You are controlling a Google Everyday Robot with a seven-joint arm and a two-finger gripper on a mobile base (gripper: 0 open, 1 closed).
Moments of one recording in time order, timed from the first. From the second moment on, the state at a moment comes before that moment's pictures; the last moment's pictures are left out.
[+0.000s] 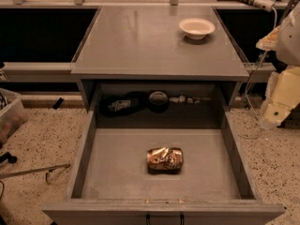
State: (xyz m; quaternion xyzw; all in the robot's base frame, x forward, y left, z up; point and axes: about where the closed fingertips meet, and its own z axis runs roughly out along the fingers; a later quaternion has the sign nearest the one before) arm 0.438 -0.217 0.976 -0.60 0.78 -0.03 0.16
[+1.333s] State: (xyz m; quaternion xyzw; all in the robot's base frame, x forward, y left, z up) arm 0.453 -0.207 0.864 -0.60 0.77 0.07 0.21
